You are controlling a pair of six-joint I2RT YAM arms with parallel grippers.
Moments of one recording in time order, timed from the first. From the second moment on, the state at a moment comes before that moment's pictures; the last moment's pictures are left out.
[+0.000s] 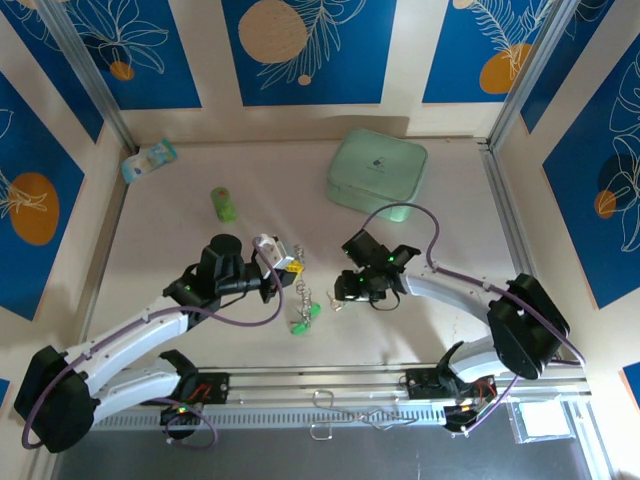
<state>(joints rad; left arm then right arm) -0.68 1.00 0.57 0.02 0.47 0.16 0.80 1.41 0.85 -0.65 -0.12 0.80</state>
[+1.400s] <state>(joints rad) -0.68 0.94 0.54 0.00 0.47 0.16 0.95 1.67 0.97 -0.72 0.08 1.27</state>
